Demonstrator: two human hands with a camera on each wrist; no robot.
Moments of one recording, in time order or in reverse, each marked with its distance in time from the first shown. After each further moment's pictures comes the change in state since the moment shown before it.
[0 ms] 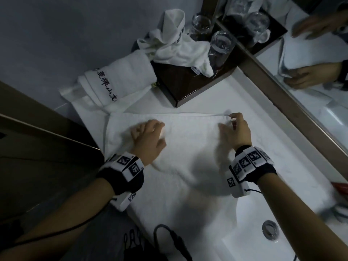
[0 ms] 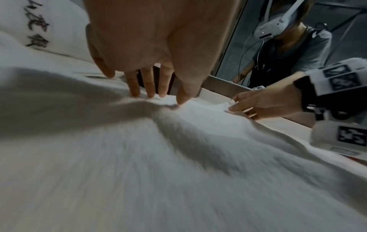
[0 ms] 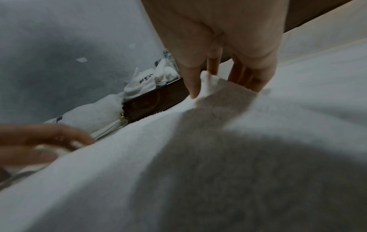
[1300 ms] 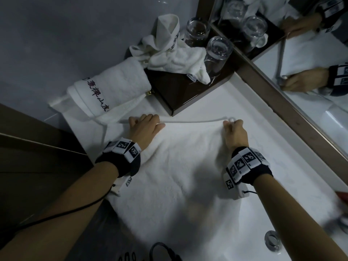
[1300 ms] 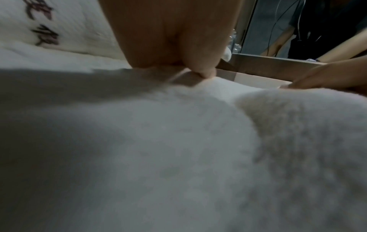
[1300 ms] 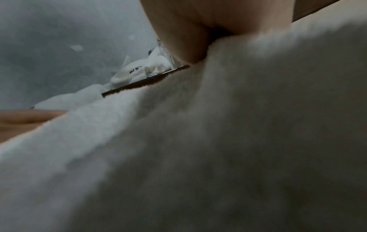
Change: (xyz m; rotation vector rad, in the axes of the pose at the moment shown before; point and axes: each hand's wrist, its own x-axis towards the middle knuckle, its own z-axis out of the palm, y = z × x) left_hand 0.072 -0.013 -0.004 0.201 0.001 0.045; right_hand 0.026 -0.001 0.009 -0.010 0.037 0.057
